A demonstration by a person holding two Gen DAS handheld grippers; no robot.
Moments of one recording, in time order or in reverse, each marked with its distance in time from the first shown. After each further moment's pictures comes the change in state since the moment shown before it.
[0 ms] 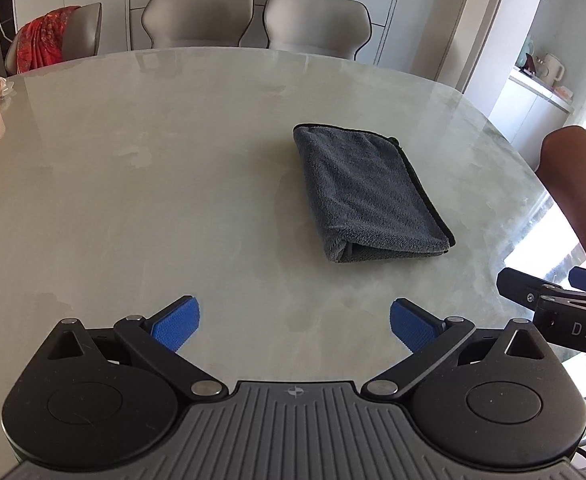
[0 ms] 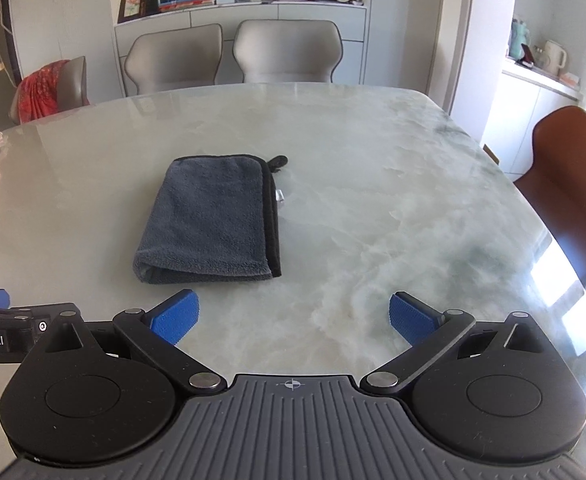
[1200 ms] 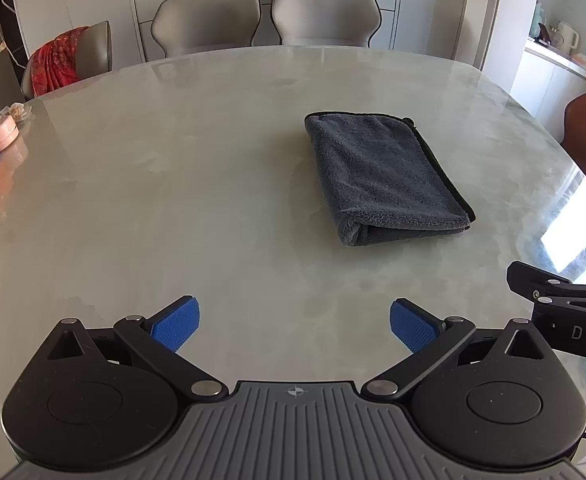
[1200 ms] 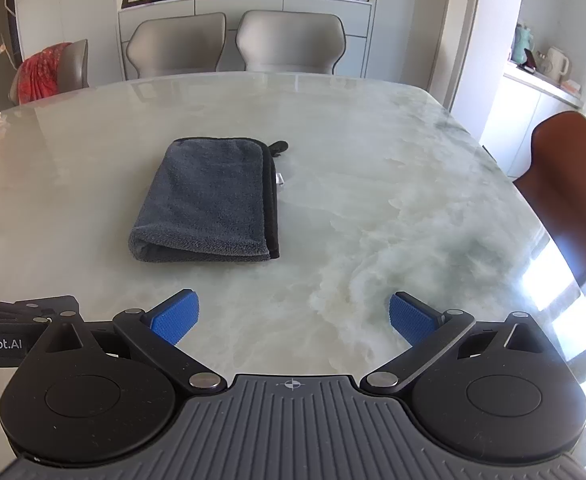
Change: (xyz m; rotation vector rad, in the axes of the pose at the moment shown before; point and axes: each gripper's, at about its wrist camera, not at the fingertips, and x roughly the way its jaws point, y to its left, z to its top) left arm 0.002 -0.013 -0.003 0.078 0.020 0.124; right arm 0.006 0.003 -0.007 -0.050 0.014 -0.014
